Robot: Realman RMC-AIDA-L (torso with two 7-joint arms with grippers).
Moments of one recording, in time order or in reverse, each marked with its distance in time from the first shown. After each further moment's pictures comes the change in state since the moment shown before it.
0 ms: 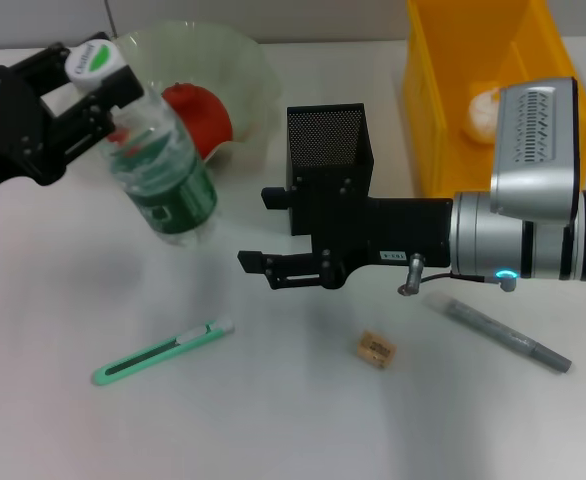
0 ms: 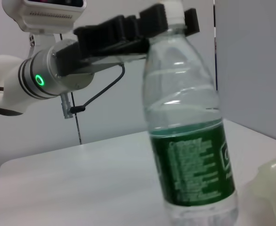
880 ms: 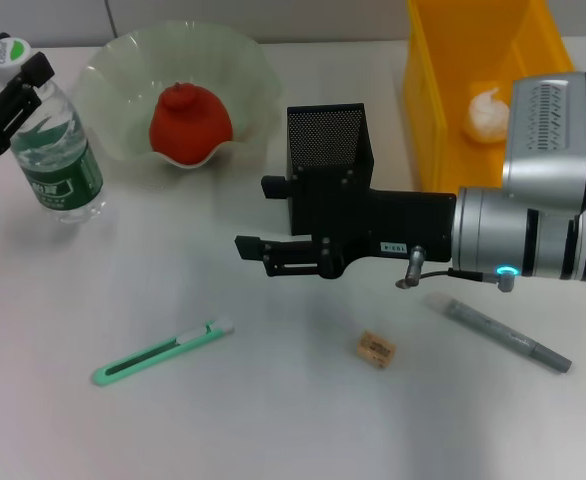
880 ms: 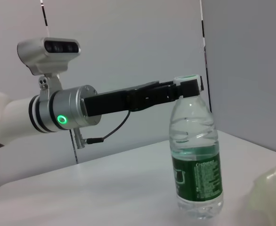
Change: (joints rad) left arm 0.040 -0.020 -0.101 -0.011 -0.001 -0.292 0.141; right arm -0.008 0.001 -0.004 0.011 0.065 -0.001 0.001
